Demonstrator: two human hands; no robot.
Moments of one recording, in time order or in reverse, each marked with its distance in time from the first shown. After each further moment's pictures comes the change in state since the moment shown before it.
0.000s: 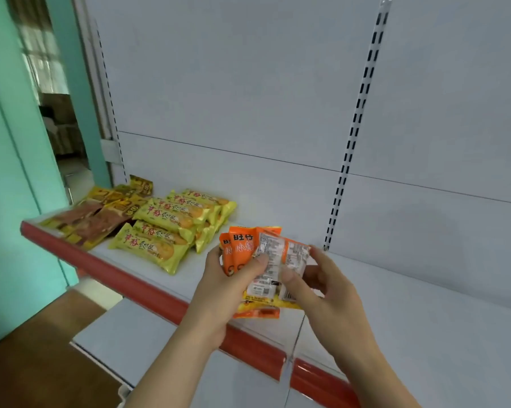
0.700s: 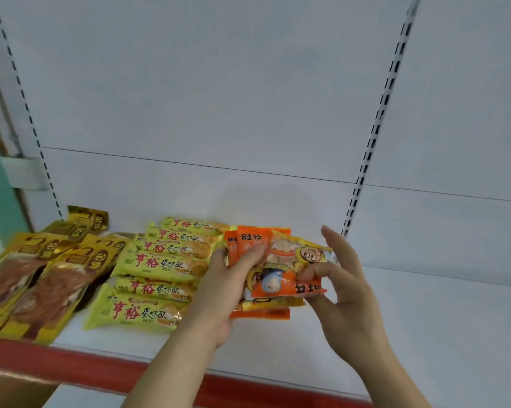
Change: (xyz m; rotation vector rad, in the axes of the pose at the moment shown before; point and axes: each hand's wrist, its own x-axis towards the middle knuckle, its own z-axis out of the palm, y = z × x) left_hand 0.124 0.036 -0.077 -0.092 -0.373 -0.185; right_hand 0.057 -0.008 0.095 -0.344 0.339 -0.316
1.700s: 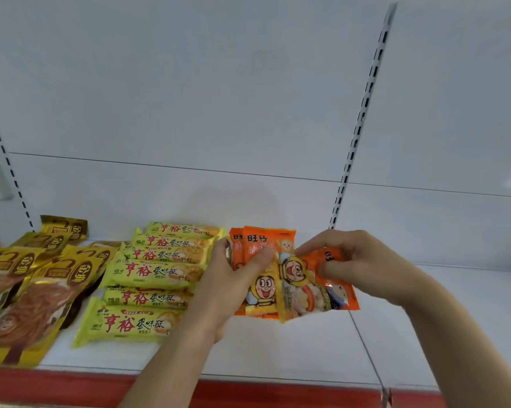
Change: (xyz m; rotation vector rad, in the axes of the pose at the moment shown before) left_hand 0.001 0.011 -0.003 0.152 -0.100 0.094; right_hand 0.057 -0.048 -0.054 -0.201 -0.478 0.352
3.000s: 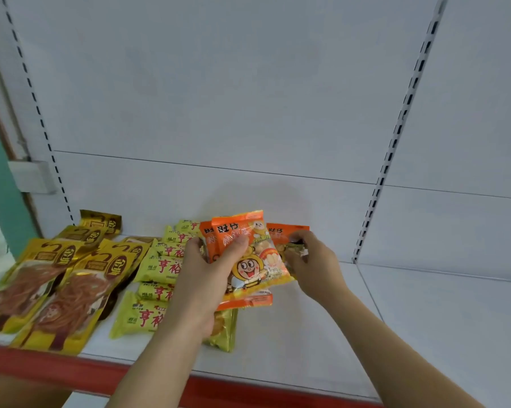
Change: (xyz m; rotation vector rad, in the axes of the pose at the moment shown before) left_hand 0.001 0.011 -0.056 -0.060 0.277 -0.009; right_hand 0.111 0.053 0.115 -0.035 0.356 0.052
